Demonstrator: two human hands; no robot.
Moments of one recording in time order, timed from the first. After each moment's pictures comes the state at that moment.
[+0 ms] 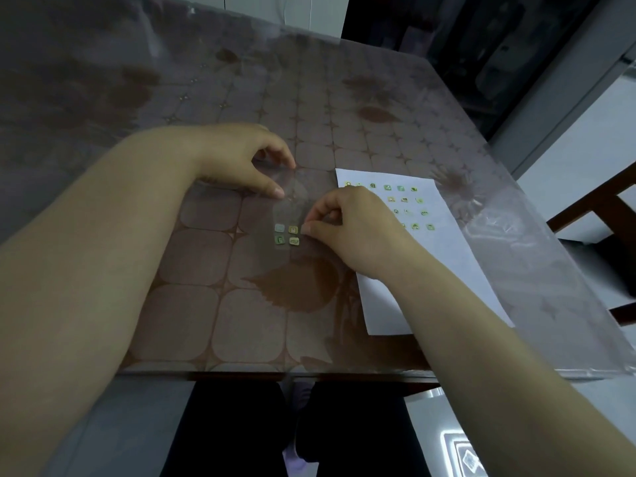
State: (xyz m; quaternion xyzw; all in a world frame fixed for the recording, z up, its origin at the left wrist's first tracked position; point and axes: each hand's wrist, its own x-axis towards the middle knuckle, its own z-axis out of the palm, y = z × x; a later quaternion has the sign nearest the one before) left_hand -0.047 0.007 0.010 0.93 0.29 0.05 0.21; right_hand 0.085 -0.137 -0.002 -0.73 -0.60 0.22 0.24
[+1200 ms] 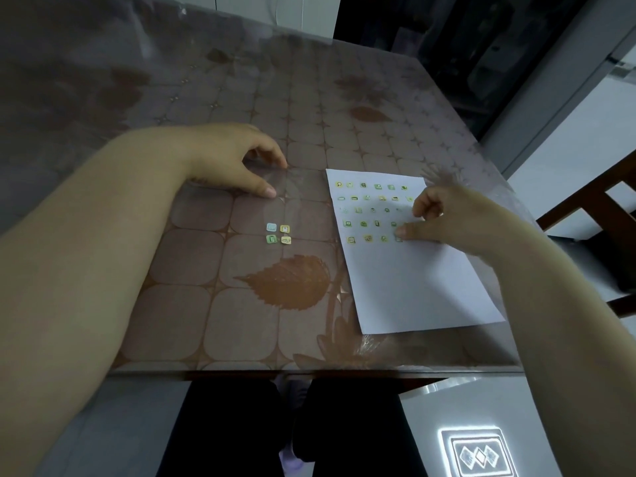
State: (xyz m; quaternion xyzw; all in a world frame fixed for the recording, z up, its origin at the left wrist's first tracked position) left_hand -0.047 0.009 0.009 0.93 0.30 0.05 0.22; right_hand 0.187 -0.166 0.017 -0.82 -0.50 0.22 0.17
